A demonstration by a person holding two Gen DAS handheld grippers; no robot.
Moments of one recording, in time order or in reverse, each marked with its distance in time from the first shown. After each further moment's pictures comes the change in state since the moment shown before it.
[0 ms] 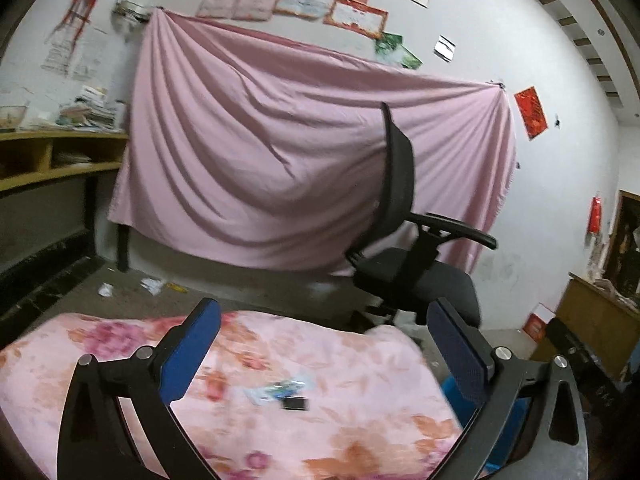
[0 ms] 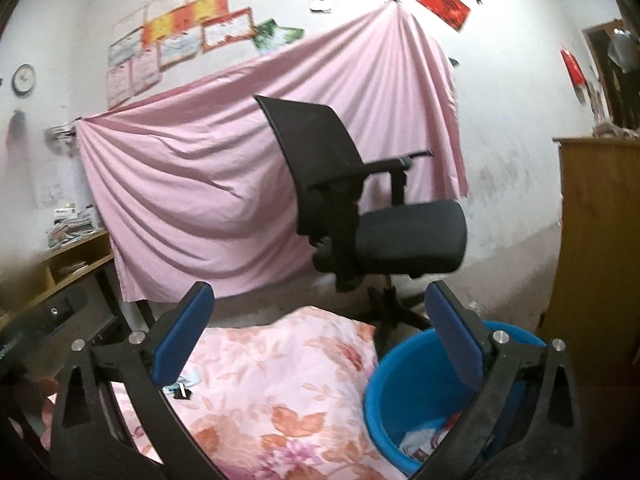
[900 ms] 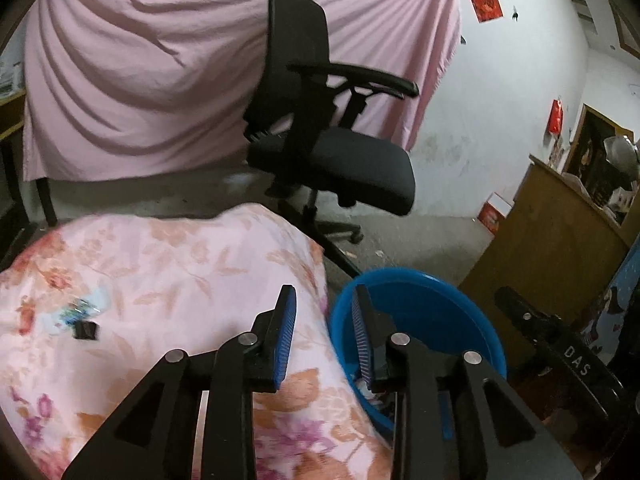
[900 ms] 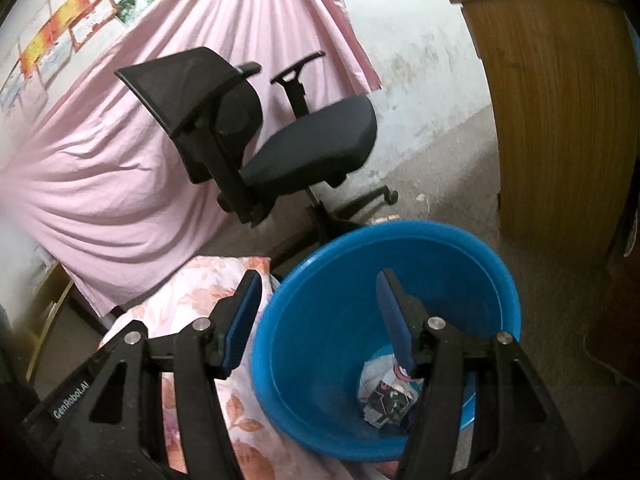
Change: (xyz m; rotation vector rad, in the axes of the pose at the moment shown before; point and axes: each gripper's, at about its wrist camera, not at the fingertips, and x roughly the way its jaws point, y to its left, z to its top) left arm 0.109 -0.160 -0.074 0.134 0.424 -0.204; right arm 0.032 -0.147 -0.036 0.329 0.291 -0.189
